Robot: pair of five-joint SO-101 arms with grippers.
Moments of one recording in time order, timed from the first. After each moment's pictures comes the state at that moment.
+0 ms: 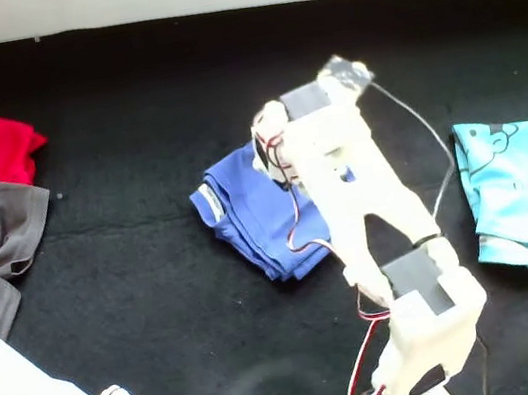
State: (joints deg) left arm -51.6 -36.4 15.9 89.5 -45.2; right arm -25.3 12.6 -6.1 82.7 -58.9
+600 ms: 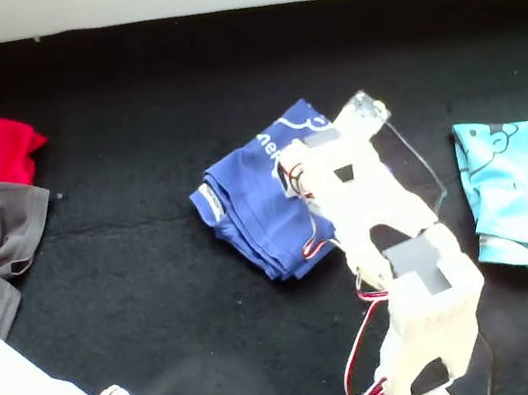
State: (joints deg) left arm -51.6 -36.4 15.9 89.5 -49.4; right arm -21.2 21.4 13.2 52.2 -61.3
